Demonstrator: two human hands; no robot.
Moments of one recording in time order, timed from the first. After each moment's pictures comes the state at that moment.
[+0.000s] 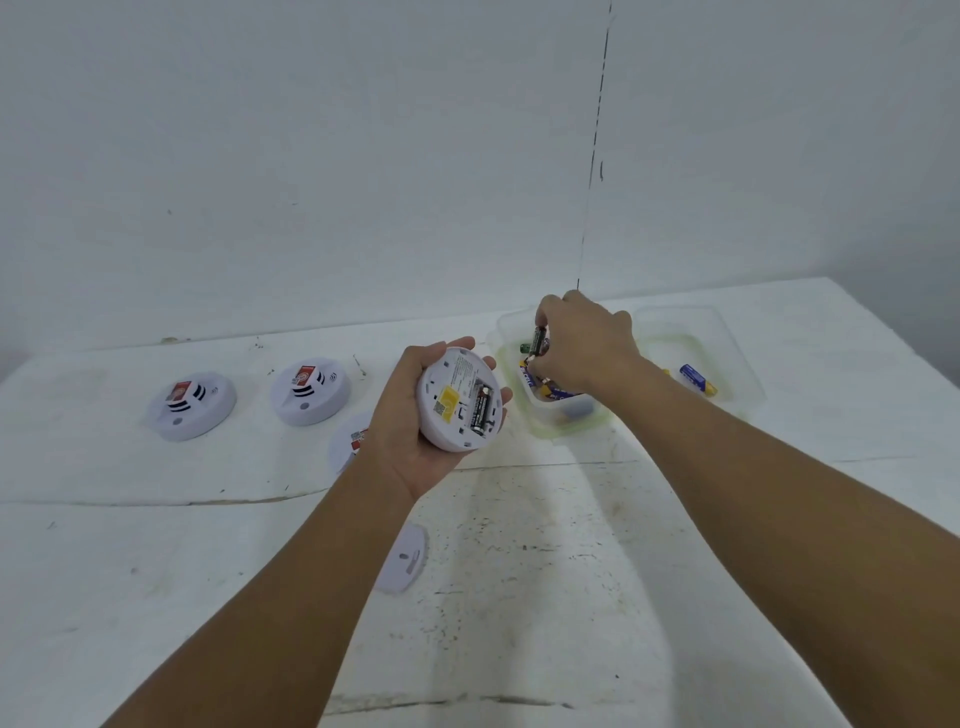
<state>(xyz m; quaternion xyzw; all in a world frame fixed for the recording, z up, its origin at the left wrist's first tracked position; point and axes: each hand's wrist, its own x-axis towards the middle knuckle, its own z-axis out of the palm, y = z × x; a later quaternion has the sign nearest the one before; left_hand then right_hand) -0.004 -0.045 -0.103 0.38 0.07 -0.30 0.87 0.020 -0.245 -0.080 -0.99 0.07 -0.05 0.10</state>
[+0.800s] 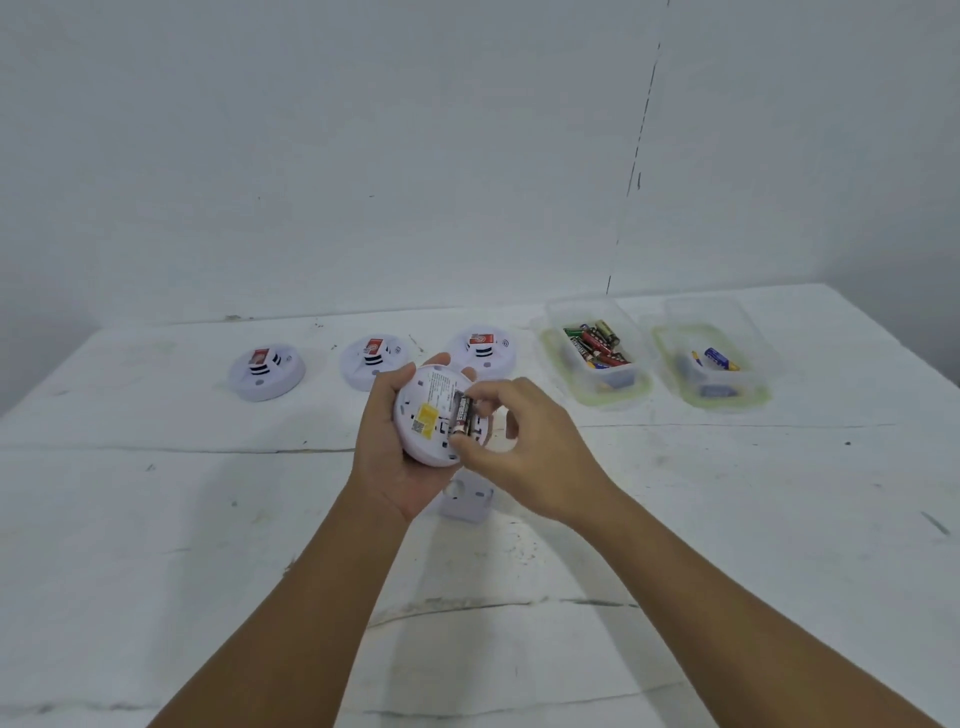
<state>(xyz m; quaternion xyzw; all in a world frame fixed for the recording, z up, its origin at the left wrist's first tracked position) -0.060 0.059 -0.114 0.31 0.03 -0.25 0.92 -0.121 -0.096 -0.107 -0.88 -0.07 -0.13 0.45</state>
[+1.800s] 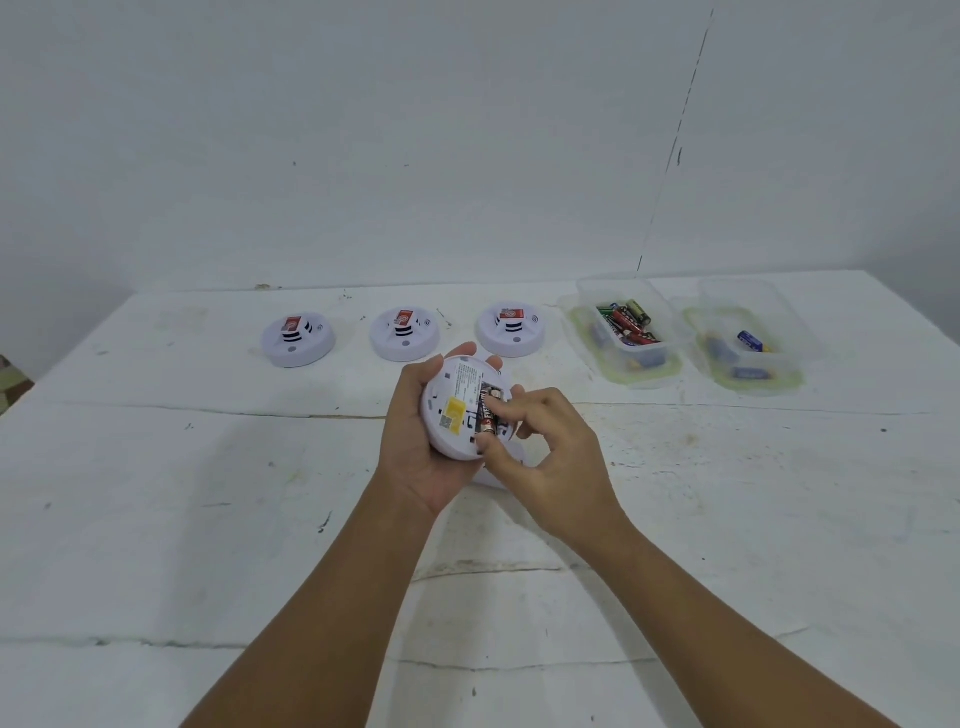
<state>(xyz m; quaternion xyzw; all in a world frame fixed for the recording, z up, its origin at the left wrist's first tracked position) -0.083 0.073 -0.125 0.28 0.02 -0.26 0.92 -0.146 -0.064 -0.150 -0.81 -0.08 -0.25 0.53</state>
